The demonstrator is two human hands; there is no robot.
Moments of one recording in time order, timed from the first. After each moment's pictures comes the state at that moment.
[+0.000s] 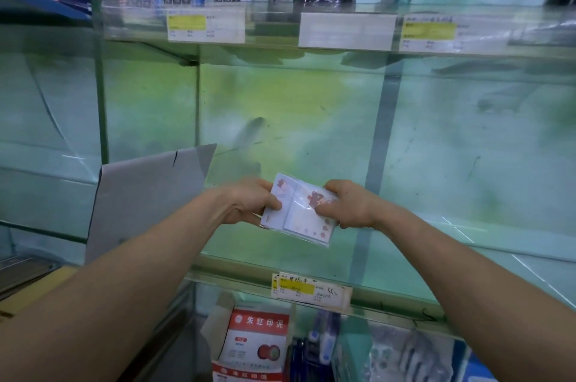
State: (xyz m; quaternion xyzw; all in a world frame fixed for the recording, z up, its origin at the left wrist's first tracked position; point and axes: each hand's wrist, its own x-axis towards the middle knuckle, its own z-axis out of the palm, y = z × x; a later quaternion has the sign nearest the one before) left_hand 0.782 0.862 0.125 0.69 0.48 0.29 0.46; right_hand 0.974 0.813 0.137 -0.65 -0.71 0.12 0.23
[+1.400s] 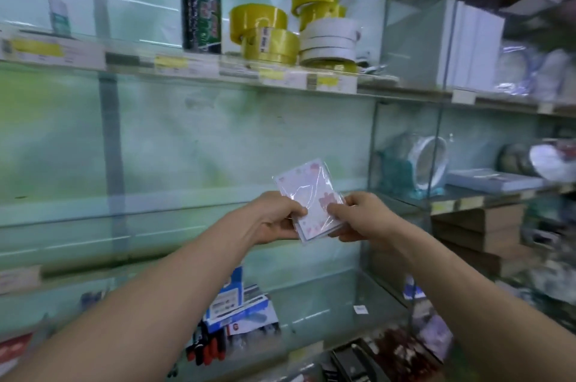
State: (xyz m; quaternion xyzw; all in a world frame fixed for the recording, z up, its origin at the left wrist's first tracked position) left_hand 1.144 0.565 0.126 0.64 0.22 0.19 0.71; right_hand 1.252 0.438 0.124 -0.76 -0.35 0.16 0.52
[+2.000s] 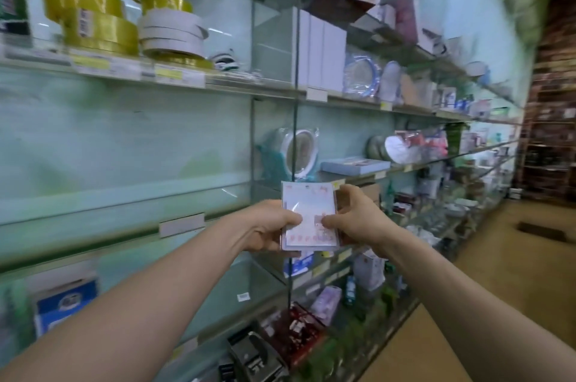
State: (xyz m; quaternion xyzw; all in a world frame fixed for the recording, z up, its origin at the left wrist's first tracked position) left_hand 1.265 0.369 0.114 0.76 0.14 0.04 0.63; right_hand 1.327 0.214 0.115 -0.80 -0.26 0.04 0.53
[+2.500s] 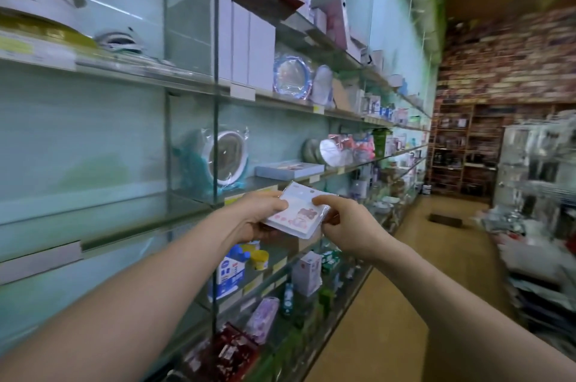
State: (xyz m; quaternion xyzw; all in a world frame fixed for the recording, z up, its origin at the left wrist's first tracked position) left_hand 1.386 0.301 0.126 0.74 0.07 0.04 0.67; right_hand 1.403 0.130 0.113 -0.90 -0.26 -0.14 0.31
